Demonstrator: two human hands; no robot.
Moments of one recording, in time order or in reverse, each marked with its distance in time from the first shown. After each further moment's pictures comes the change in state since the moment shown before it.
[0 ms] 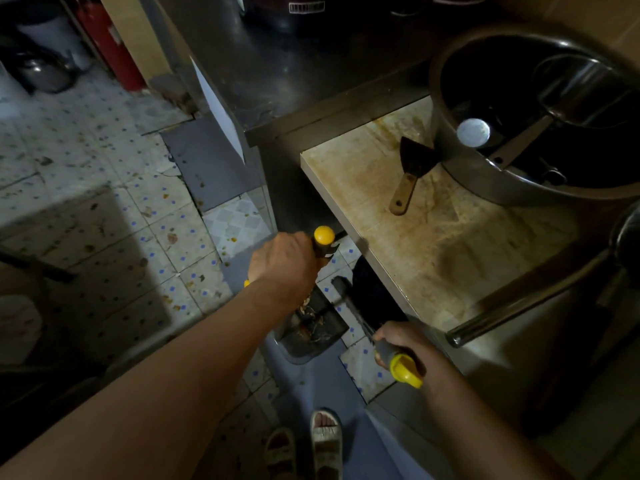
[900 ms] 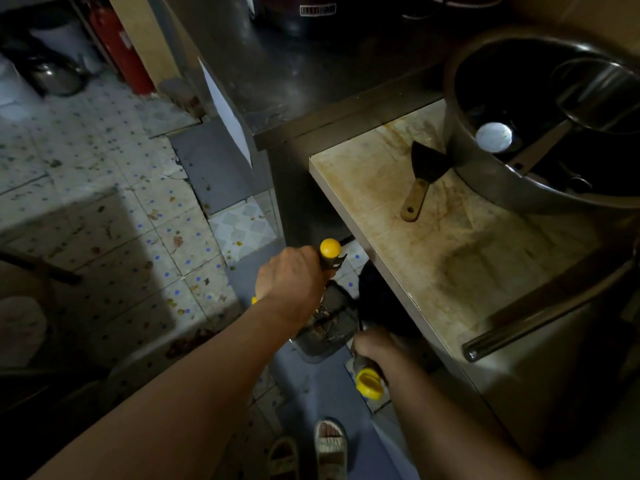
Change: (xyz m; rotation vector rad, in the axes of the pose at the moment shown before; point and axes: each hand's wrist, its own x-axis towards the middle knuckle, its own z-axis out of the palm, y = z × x) left_hand 0.002 -0.008 0.016 -0.084 0.014 -0.005; right_hand -0.004 -0.024 0.057 -0.525 0.060 -0.187
